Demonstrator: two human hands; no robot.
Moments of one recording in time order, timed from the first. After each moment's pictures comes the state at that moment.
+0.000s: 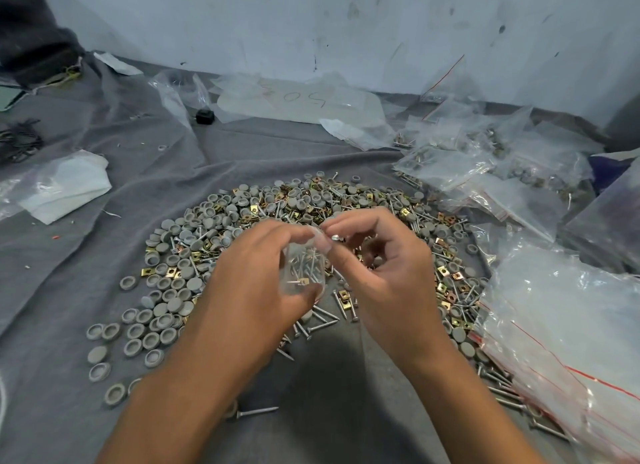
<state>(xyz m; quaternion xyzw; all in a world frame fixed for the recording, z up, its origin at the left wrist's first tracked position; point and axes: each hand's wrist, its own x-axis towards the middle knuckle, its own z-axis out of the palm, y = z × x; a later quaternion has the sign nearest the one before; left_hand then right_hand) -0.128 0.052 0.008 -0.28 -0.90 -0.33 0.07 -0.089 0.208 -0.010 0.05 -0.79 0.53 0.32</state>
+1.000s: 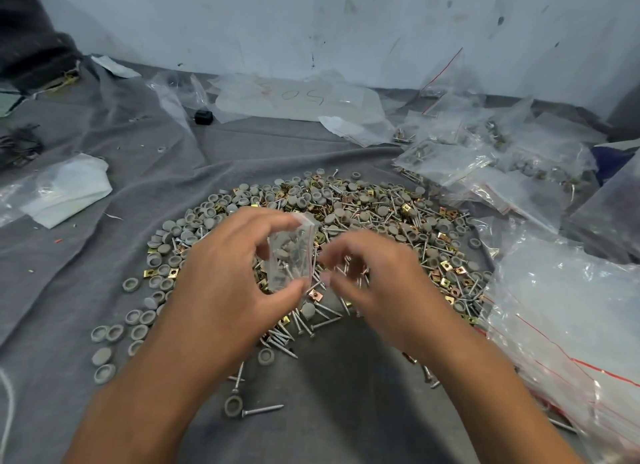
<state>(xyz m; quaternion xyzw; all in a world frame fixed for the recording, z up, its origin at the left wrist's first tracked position) -0.126 0.032 0.023 -0.32 -0.88 -0.34 0.09 -0.088 0.228 -0.014 0.05 -0.93 0.34 0.13</state>
